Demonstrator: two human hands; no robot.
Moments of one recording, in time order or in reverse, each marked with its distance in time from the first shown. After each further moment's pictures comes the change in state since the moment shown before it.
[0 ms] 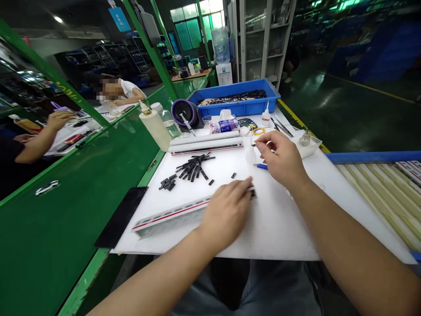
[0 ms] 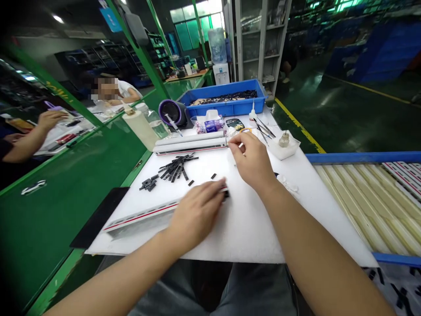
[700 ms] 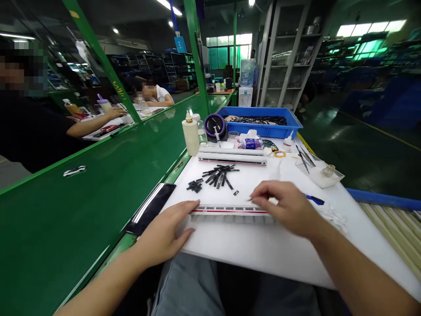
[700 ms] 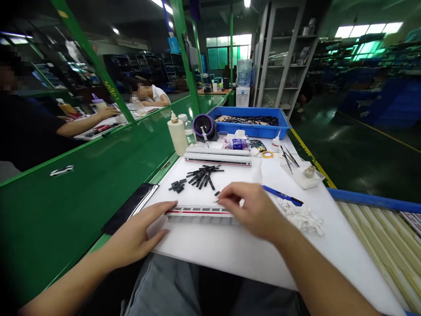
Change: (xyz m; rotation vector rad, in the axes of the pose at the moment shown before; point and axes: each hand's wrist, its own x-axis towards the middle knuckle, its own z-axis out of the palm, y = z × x) left_hand -0.167 -0.106 -0.071 -0.149 -0.123 -0.383; right_hand -0.035 -0.090 0.022 0.121 -0.604 -0.099
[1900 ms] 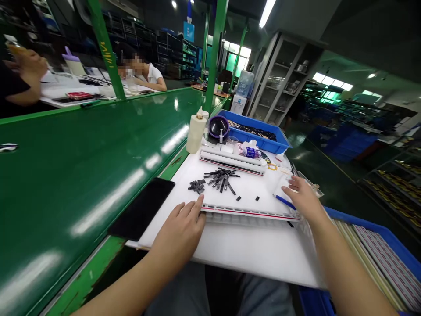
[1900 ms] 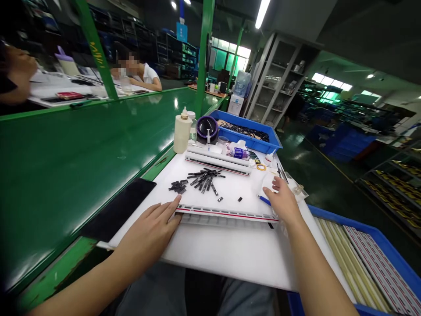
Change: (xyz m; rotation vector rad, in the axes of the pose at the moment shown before) left_hand 0.007 0.012 0.024 0.325 0.134 0.052; right_hand 0.009 0.090 -0.034 -0.343 0.453 0.626
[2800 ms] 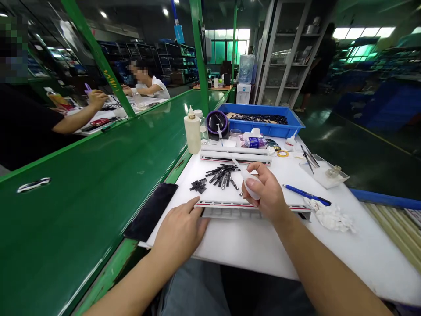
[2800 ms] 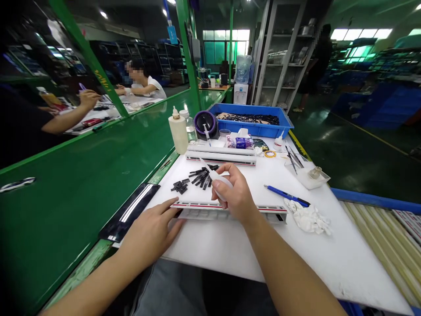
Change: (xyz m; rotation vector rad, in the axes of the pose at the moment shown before) left_hand 0.014 0.004 -0.003 -0.042 -0.085 -0.194; right_hand -0.063 -0.104 0.056 1.175 -0.623 -0.203
